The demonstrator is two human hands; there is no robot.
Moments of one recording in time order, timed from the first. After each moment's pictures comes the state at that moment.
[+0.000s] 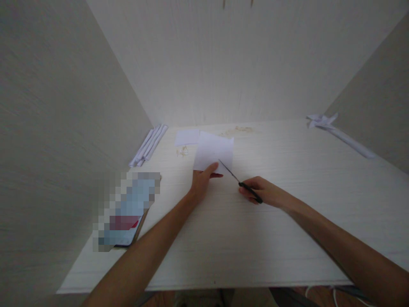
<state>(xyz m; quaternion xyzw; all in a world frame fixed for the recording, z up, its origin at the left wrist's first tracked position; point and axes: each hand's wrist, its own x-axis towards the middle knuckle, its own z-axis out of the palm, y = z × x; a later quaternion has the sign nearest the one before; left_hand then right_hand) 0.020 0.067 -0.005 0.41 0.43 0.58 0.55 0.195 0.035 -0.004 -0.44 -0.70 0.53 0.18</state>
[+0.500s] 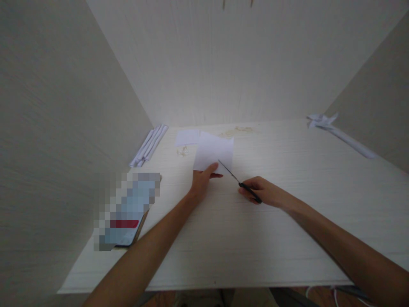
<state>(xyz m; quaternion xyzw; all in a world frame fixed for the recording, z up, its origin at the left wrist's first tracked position) 0.019 0.069 -0.009 0.40 0.42 0.60 0.55 0.196 0.036 -0.004 -0.45 -0.71 0.51 0.17</state>
